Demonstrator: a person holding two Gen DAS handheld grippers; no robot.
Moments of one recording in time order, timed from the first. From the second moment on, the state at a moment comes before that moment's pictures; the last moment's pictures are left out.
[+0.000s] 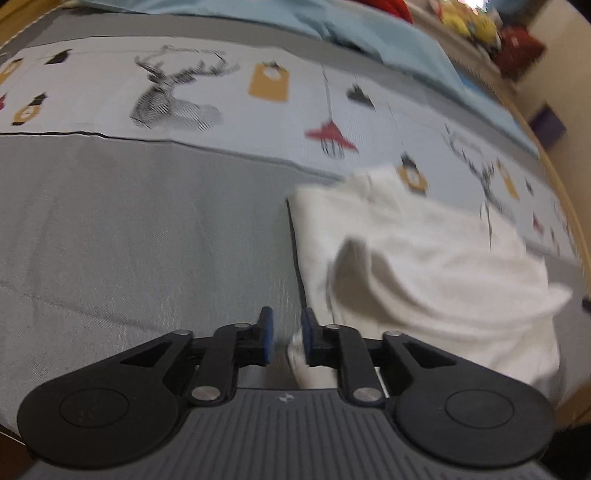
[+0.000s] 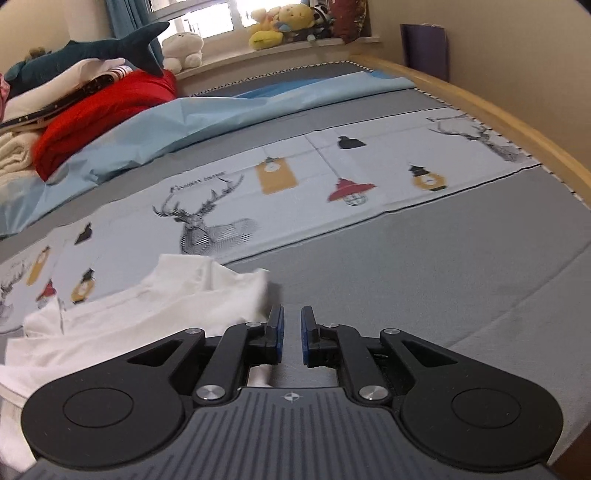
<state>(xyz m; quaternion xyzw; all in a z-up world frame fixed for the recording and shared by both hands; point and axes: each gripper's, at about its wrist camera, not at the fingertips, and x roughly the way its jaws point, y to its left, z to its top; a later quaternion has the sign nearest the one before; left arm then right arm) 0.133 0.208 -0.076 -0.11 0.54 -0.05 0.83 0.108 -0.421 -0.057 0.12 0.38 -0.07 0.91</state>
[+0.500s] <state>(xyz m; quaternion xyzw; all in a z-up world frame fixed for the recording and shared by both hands) 0.153 0.157 -0.089 -0.04 0.55 -0.07 0.83 0.139 -0.376 -0.102 0.05 0.50 0.01 0.87</state>
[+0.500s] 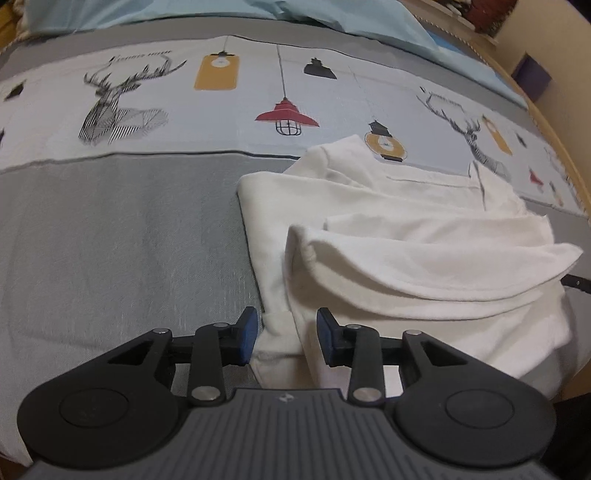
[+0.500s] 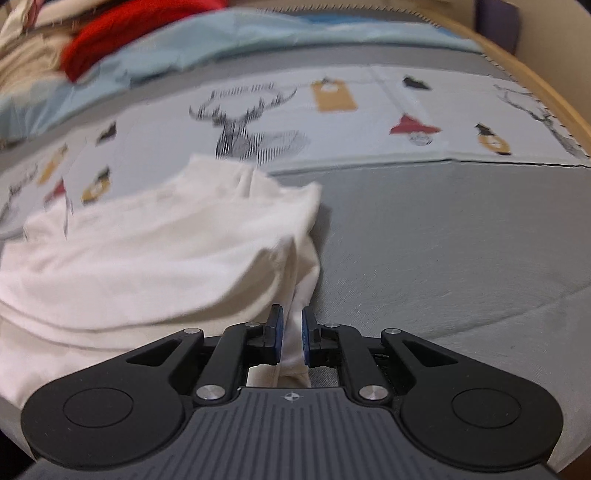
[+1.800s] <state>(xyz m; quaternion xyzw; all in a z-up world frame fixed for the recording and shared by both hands) 0.233 0.135 -0.093 -0.03 0.49 -0.08 0.87 0.216 -0.372 -0.113 0.08 0.44 0.05 0.90</state>
